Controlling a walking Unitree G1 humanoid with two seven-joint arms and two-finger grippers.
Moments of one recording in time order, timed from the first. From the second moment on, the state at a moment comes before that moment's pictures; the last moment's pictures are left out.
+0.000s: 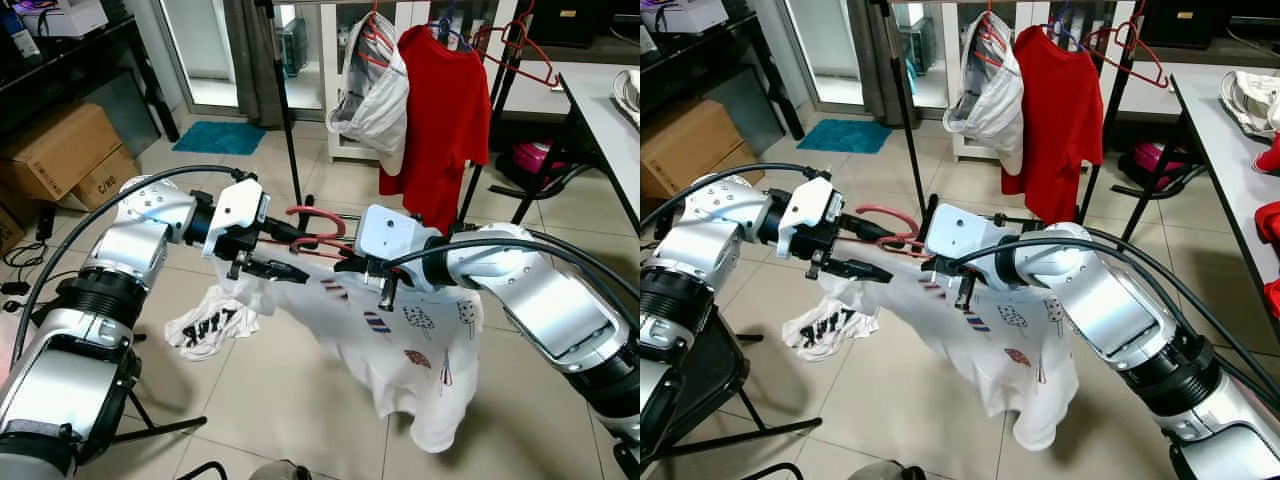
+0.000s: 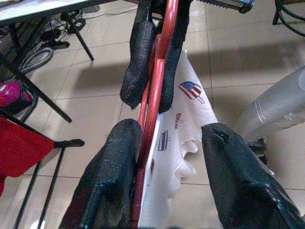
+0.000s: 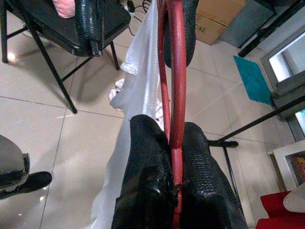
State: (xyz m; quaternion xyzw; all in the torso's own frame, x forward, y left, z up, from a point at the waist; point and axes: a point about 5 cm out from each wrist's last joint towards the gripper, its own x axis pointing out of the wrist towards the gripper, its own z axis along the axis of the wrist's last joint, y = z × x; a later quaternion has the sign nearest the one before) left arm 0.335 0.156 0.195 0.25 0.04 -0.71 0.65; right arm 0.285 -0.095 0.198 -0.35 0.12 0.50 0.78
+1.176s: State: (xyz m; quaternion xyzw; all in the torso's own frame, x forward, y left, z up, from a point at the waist) left arm 0.337 0.159 0.195 0.24 0.04 -0.70 0.67; right arm 0.282 -0.092 0.200 -0.36 0.11 0.52 0.77
